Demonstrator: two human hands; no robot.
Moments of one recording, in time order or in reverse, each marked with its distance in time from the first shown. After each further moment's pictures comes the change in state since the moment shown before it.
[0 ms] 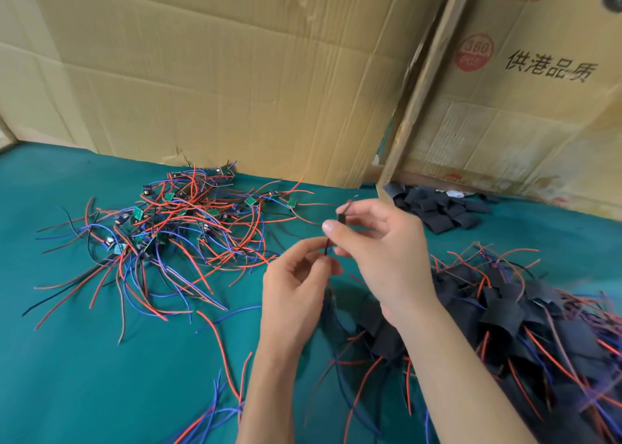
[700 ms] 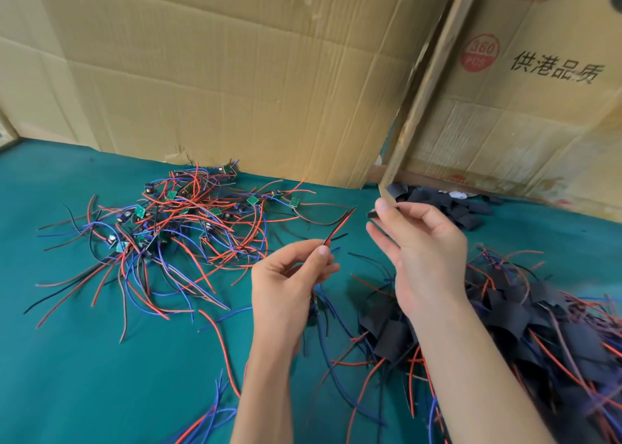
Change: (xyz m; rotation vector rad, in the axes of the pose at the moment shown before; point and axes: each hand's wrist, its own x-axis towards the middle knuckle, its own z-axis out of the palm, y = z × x) left_hand -0.001 0.004 -0.004 -0.300 0.139 -0.120; right_hand 0.009 0.001 -0.018 0.484 0.278 0.166
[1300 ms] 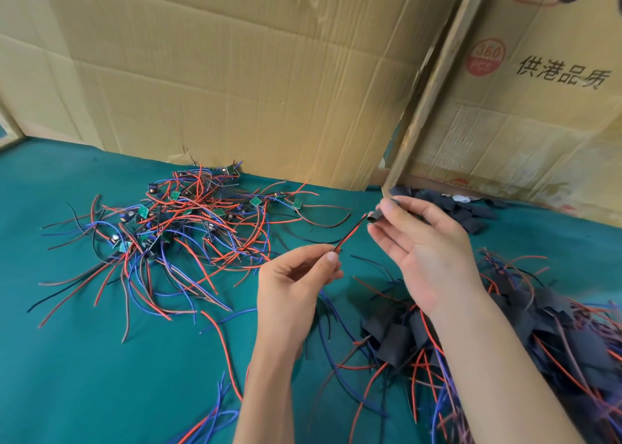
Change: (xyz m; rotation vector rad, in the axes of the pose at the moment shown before) left_hand 0.003 -0.001 -0.001 0.048 -0.064 0.013; right_hand 0.013 -0.010 -0.006 0.054 -0.171 0.142
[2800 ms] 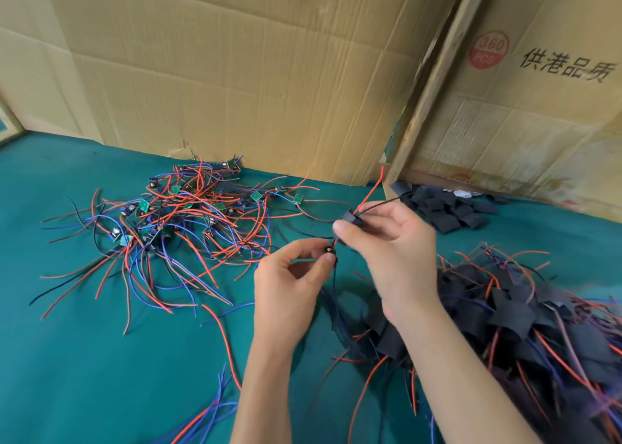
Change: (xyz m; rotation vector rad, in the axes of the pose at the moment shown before) left_hand -0.001 0.001 -0.009 0.331 -0.006 0.069; right_hand -0.008 0.038 0.014 -0.438 -0.012 -0.271
